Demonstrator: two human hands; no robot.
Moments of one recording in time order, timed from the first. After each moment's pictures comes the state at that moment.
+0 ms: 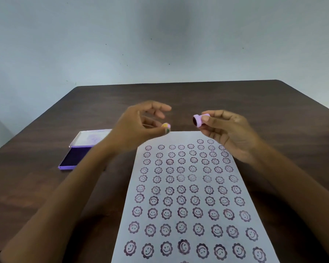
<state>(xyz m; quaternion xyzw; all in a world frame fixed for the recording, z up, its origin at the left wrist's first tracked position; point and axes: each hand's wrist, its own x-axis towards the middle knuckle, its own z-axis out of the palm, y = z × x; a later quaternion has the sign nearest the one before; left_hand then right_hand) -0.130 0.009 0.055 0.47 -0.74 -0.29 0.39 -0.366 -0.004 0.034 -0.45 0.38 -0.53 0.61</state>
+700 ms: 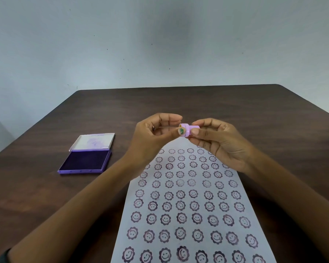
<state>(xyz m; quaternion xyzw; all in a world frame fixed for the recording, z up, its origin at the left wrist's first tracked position) -0.167 0.017 0.037 0.40 -0.62 -0.43 0.52 -0.356 -0.005 0.027 -0.45 0.30 -0.49 0.69</state>
